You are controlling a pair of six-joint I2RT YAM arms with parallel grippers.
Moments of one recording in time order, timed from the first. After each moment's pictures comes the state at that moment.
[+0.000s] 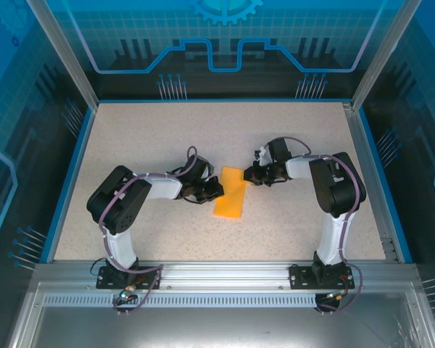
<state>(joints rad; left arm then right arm) -0.53 1.85 0.88 0.03 0.45 -0.93 0.28 1.97 1.03 -0.12 -0.69 0.57</state>
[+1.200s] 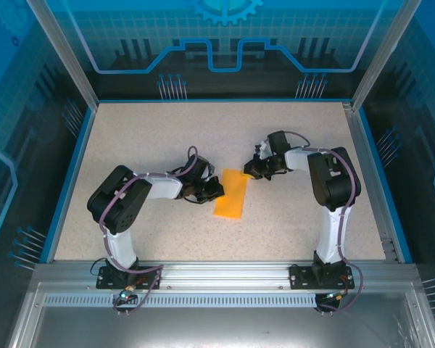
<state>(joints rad) -0.53 1.85 0.88 0.03 0.46 -0.92 0.25 2.06 1.19 -0.24 -0.72 0.59</state>
